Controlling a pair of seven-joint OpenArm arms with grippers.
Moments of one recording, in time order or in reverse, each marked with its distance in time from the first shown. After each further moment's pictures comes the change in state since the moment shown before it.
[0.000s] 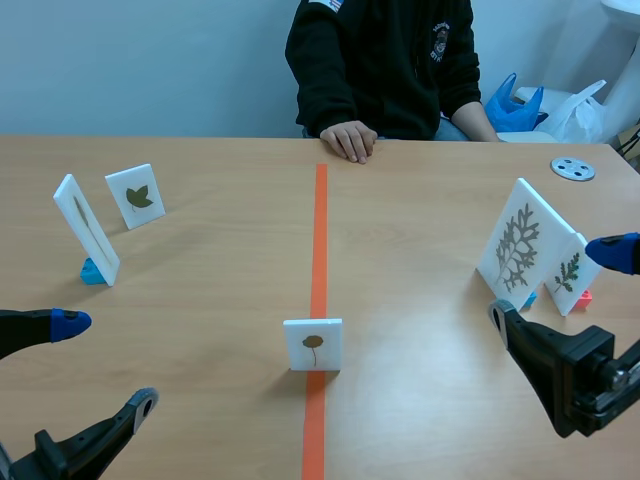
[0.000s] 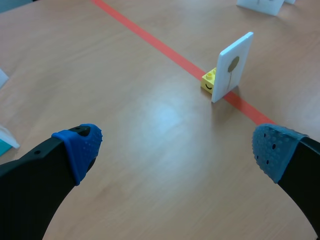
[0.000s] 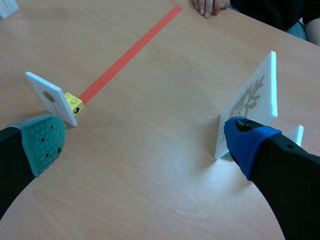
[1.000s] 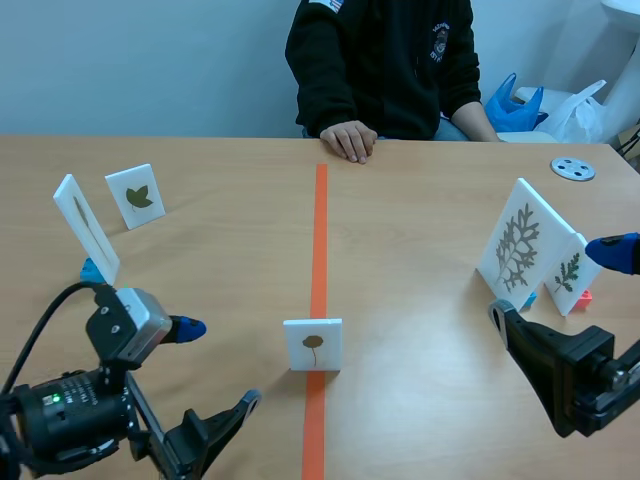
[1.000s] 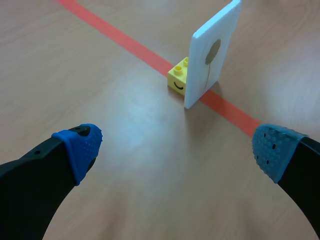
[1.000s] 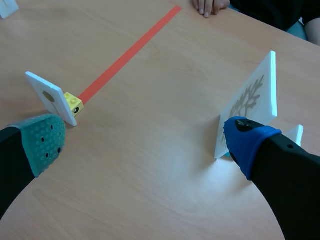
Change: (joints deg) left arm -23.0 3.5 21.3 -20.2 4.1 2.6 2.2; right arm 0.0 0.0 0.0 0.0 0.0 0.0 0.0
